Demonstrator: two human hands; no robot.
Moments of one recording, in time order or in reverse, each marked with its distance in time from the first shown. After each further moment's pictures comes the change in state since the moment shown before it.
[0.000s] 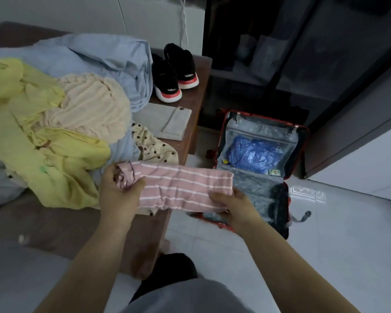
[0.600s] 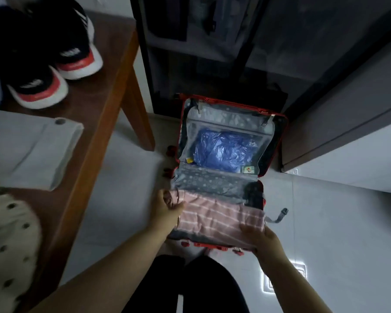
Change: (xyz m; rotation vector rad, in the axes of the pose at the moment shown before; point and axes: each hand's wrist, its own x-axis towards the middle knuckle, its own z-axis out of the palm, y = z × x) left_hand 0.032 -0.121 0.354 0.134 -0.496 -0.386; right_hand 0.161 0.004 -0.265 -0.136 0.377 0.158
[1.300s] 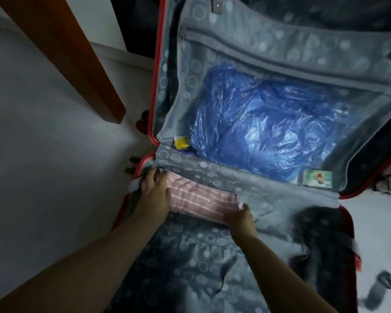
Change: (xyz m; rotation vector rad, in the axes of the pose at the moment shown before) left_hand 0.408 -0.311 0.215 0.821 0.220 0.396; right_hand 0.549 0.190 0.066 -0.653 0.107 -0.128
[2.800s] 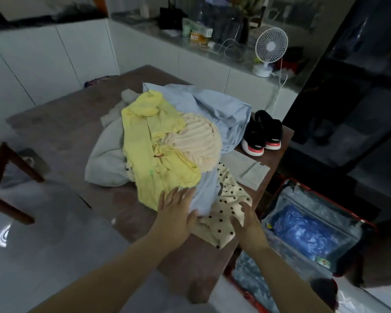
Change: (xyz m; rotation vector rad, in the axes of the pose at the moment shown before) left_hand -0.445 -0.104 -0.822 0.017 0.205 0.023; right_hand -0.809 -0.384 -0.041 -0.305 -0.173 -0.806
